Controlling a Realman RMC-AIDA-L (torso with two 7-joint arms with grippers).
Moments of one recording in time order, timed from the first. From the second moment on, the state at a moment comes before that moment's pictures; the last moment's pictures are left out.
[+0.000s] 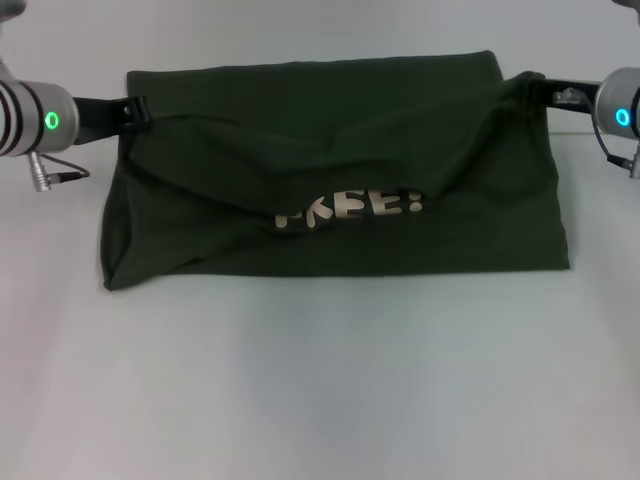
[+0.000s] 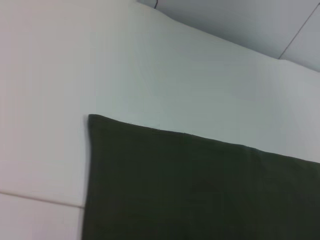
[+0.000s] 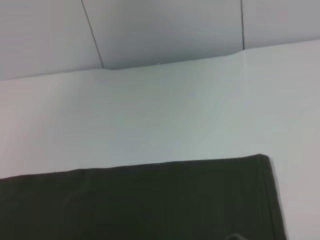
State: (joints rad) left arm -0.82 -2.06 0.78 0.75 2.56 0.76 -2.72; right arm 0.90 2.03 -0.95 -0.50 -2.18 -0.44 2.27
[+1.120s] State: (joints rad) left arm -0.72 -2.13 0.81 0.95 2.60 0.88 -2.74; right arm 0.84 2.03 -0.92 -0.61 -2.16 -0.51 2.24
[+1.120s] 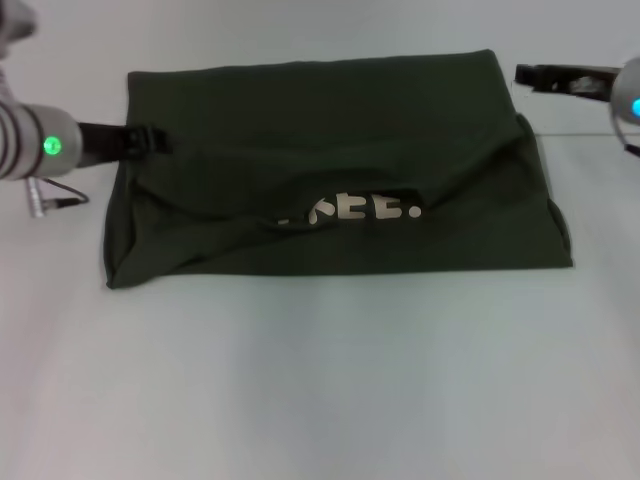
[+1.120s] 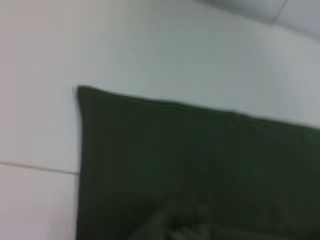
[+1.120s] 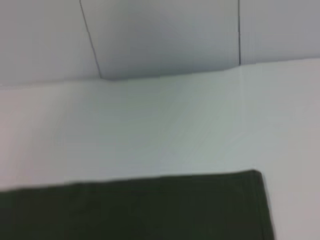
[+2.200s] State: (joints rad) left arm -0.53 -2.06 0.60 0.70 2.21 1.07 -2.22; right arm 0.52 2.02 -0.73 -0.76 -1.82 -1.19 2.19
